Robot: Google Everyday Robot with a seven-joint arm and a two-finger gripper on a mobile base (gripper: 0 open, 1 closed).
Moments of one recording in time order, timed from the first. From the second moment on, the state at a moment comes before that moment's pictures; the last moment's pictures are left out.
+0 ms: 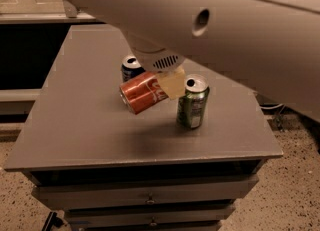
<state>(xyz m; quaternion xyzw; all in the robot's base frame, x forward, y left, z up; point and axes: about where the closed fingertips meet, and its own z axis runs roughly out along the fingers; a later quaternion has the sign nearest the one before) 0.476 -0.025 0.959 -0.75 0.60 -0.26 0.07</state>
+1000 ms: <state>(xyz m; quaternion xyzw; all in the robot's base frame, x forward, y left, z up) 0.474 -0.022 0.968 -0.74 0.61 -0.26 0.07</state>
